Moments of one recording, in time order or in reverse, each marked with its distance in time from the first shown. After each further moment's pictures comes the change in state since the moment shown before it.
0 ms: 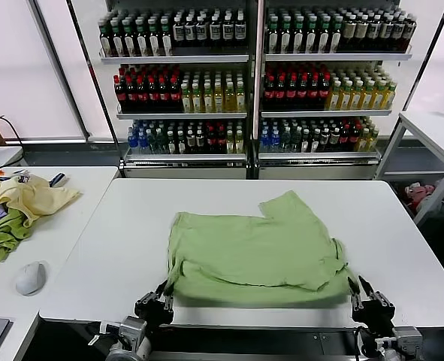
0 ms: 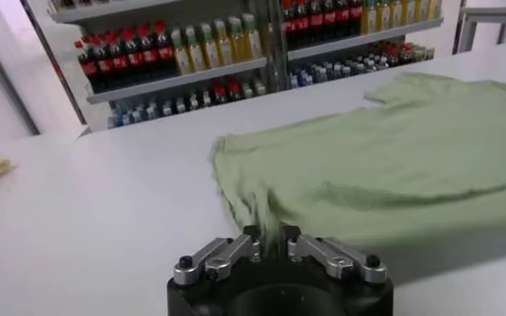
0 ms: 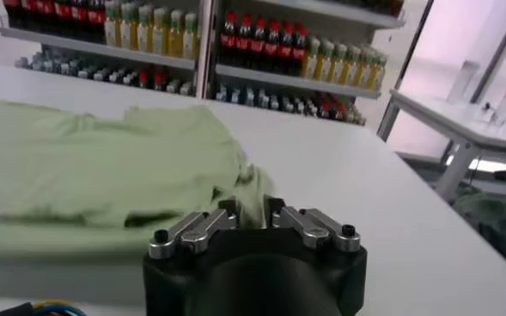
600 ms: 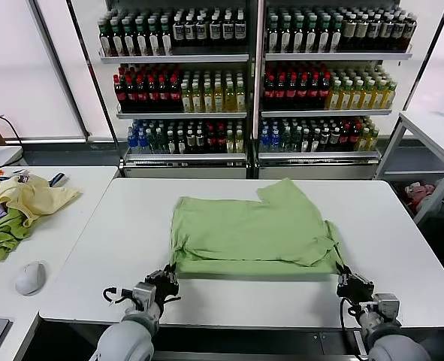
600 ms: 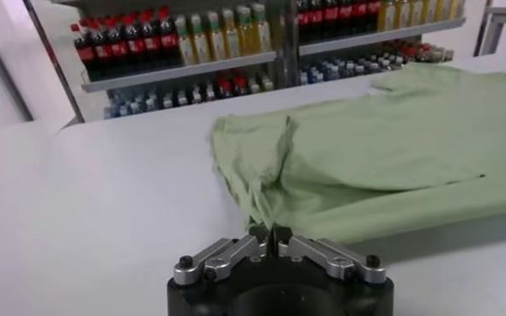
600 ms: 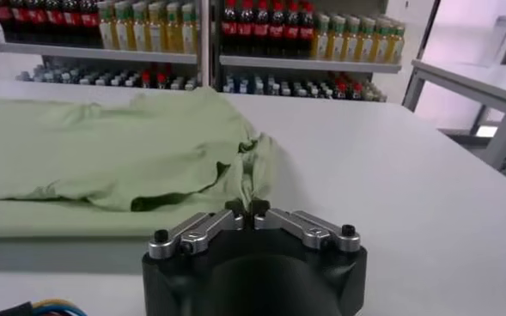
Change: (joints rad) left arm -0.182 -0.029 0.045 0.176 -0.083 0.006 0.008; right arm 0.088 0.014 -0.063 -0.127 0.046 -0.047 -0.027
